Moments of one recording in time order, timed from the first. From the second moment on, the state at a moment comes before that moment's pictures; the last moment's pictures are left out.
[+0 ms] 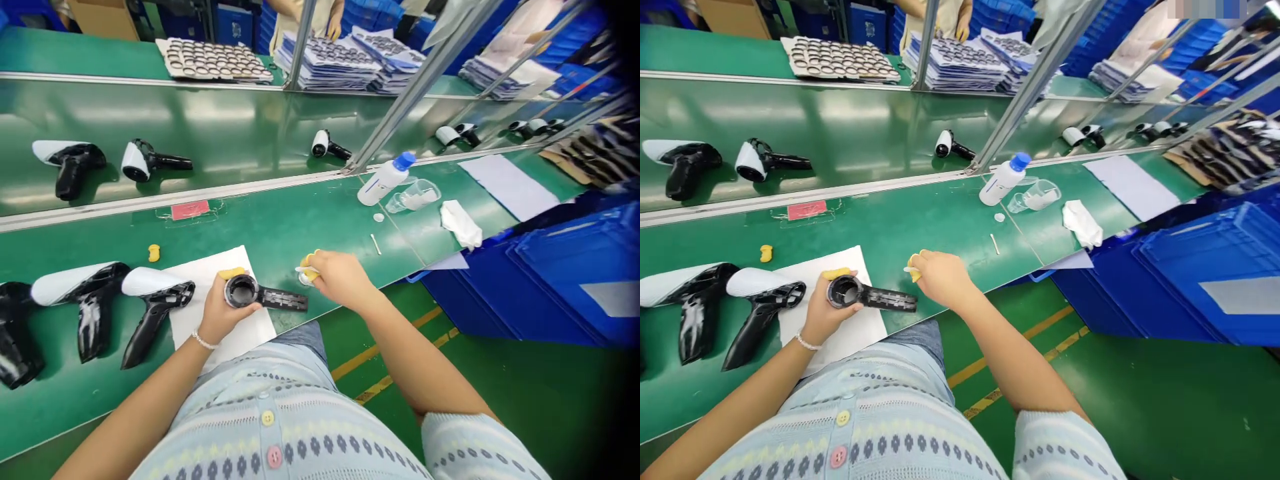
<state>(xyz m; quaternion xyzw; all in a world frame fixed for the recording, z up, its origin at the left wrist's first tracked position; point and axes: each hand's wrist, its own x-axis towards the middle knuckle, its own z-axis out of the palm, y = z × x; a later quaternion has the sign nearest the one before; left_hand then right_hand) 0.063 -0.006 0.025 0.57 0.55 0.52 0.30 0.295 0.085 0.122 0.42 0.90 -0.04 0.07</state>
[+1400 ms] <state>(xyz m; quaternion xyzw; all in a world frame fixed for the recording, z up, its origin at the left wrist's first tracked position) 0.064 -0.001 0.033 0.61 0.57 0.45 0.30 0.200 0.039 0.093 0.32 0.91 -0.10 -0.24</state>
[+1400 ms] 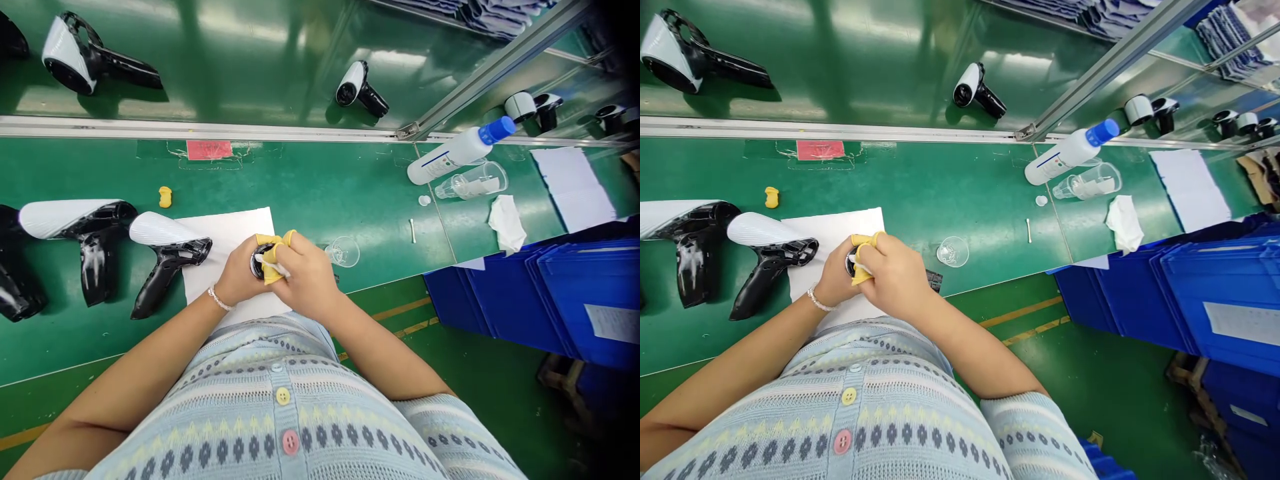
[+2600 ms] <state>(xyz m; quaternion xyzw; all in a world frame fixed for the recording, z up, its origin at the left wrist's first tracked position) 0.067 -0.001 0.028 0.61 0.55 0.50 0.29 0.207 0.055 0.121 0.45 0.87 -0.18 -0.10</state>
